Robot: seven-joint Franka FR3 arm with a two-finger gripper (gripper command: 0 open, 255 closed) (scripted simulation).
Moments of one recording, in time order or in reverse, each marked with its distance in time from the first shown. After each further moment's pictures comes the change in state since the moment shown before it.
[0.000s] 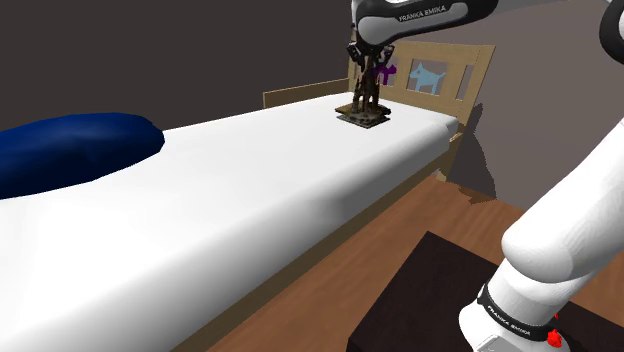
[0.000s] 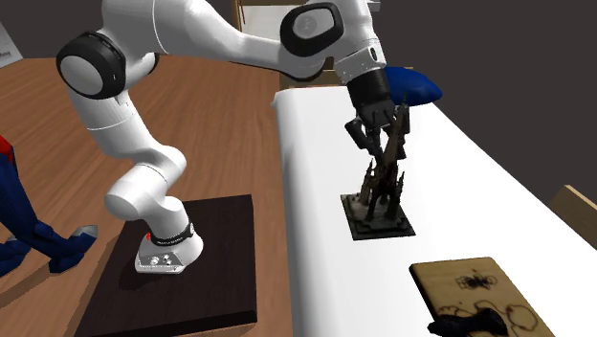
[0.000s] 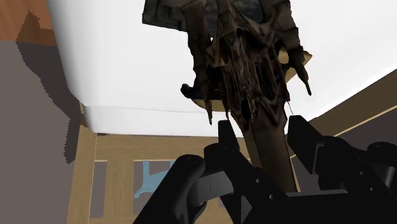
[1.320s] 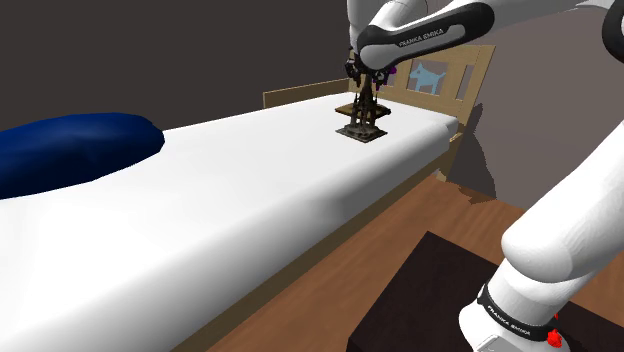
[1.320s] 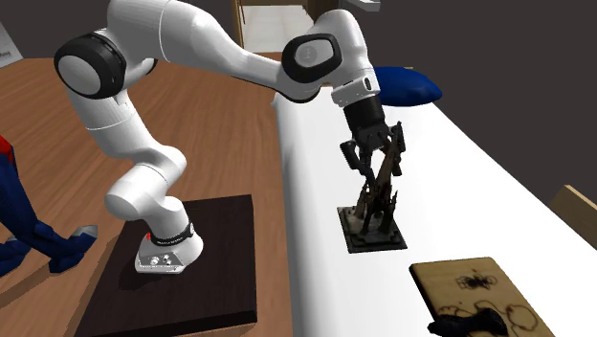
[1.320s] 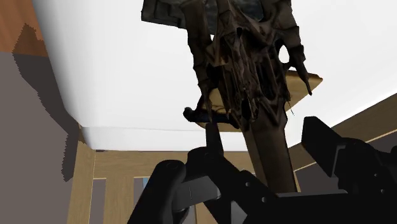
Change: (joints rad) arm -0.006 -0.009 -0.004 -0.132 -0.035 0.105 0.074
